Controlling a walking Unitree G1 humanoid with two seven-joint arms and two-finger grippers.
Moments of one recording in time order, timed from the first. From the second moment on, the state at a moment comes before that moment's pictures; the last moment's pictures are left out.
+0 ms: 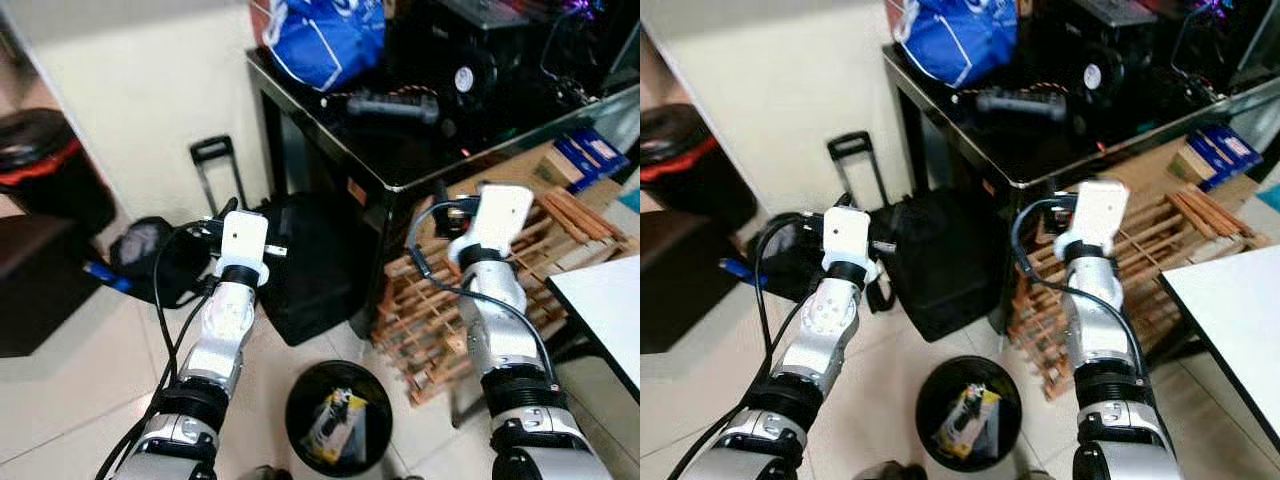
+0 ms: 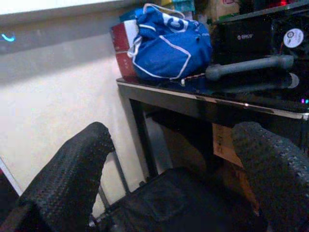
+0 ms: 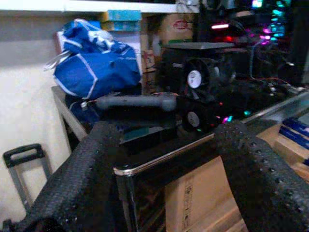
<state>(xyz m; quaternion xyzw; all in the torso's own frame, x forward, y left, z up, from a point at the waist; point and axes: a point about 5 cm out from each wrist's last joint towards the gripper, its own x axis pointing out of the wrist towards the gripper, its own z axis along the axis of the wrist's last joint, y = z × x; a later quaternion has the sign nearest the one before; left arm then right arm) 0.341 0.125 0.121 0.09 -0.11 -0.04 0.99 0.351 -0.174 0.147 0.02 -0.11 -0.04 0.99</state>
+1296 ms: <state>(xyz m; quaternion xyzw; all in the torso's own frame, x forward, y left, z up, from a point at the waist) 0.341 0.110 0.119 0.07 -0.09 -0.07 0.99 0.356 -0.164 0.145 0.02 -0.09 -0.03 1.00</state>
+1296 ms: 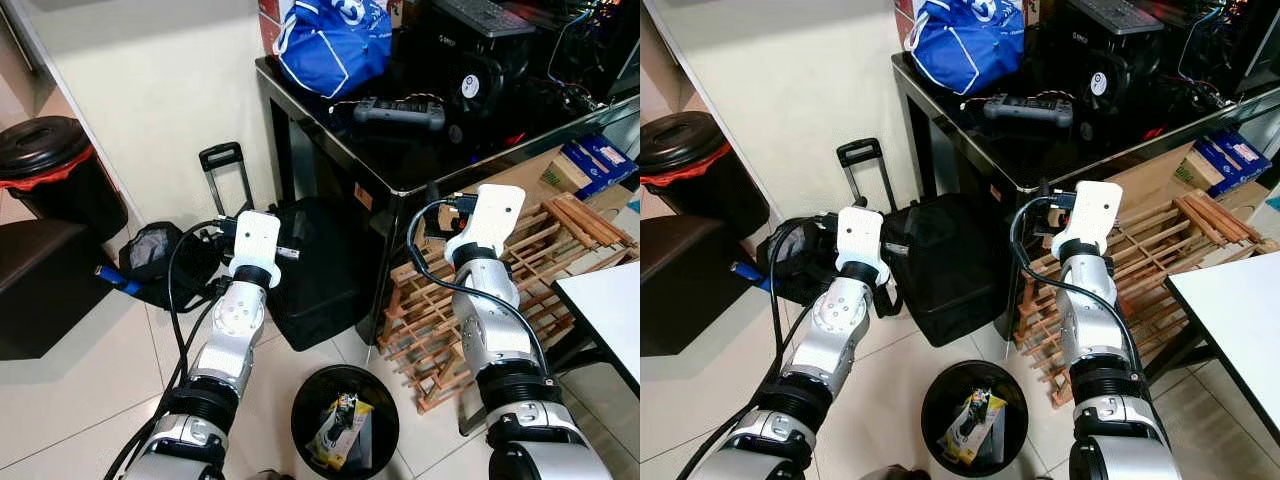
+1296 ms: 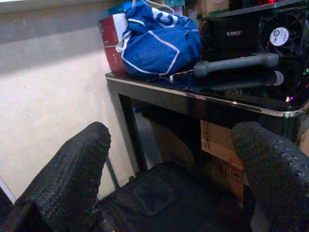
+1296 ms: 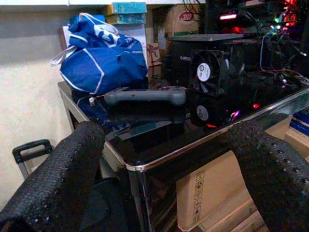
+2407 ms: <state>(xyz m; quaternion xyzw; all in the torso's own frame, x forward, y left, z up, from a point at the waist) 0.341 0.107 0.119 0.06 -0.09 -0.07 0.99 0.356 -0.160 0.143 0.01 -0.08 -0.02 1.00</state>
